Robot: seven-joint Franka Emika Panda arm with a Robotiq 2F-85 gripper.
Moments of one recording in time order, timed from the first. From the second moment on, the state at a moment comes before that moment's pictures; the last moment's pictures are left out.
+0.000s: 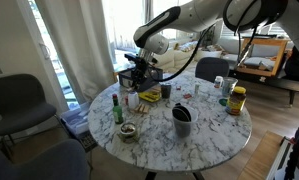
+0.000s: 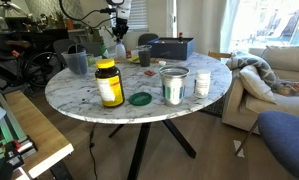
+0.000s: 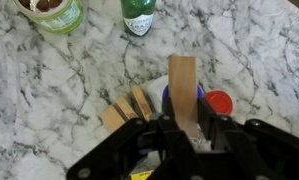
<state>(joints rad) 0.06 0.71 0.03 -1.36 0.49 2.12 1.32</state>
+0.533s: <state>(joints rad) 0.06 0.71 0.03 -1.35 0.49 2.12 1.32</state>
